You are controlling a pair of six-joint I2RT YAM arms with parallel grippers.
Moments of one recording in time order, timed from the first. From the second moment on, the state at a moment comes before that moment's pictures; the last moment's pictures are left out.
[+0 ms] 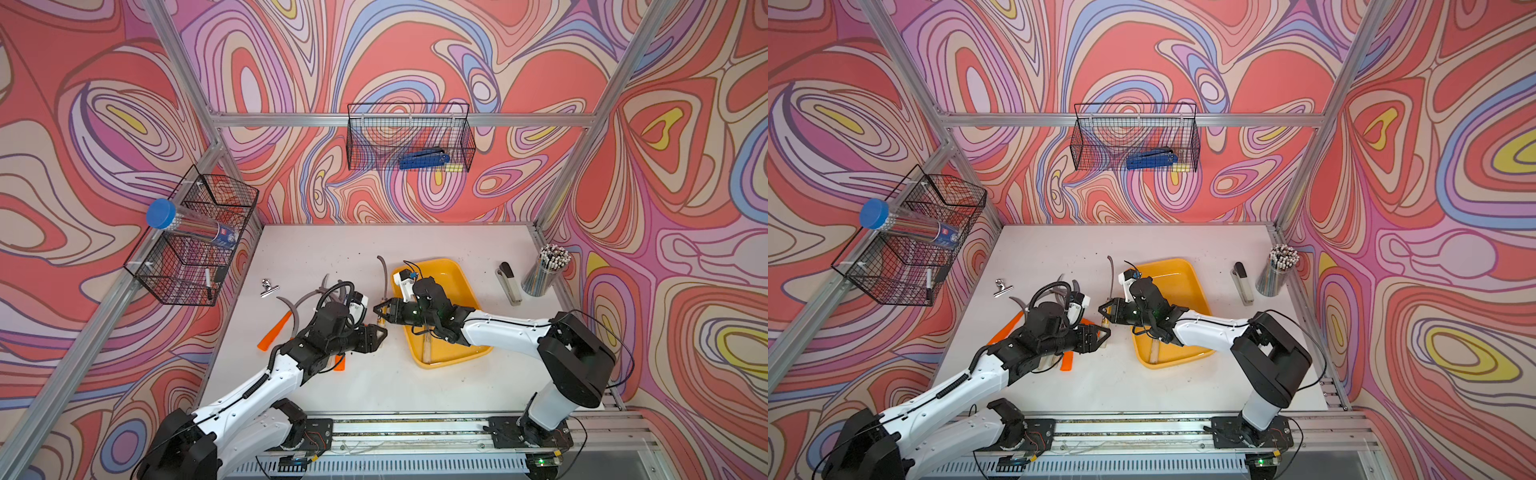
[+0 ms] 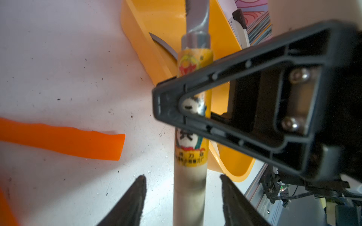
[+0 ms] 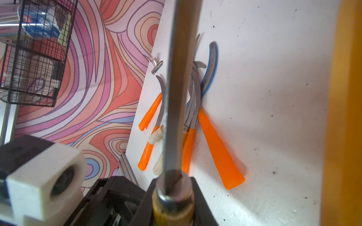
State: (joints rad) left arm -0.58 0.99 0.52 -0.18 0.31 -0.55; right arm 0.80 1.66 0.95 0.26 -0.31 0.86
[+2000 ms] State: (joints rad) left arm -0.58 1.44 0.91 -0.53 0.08 -0.57; right arm 0.52 1.66 0.97 -0.38 -0.51 0.35
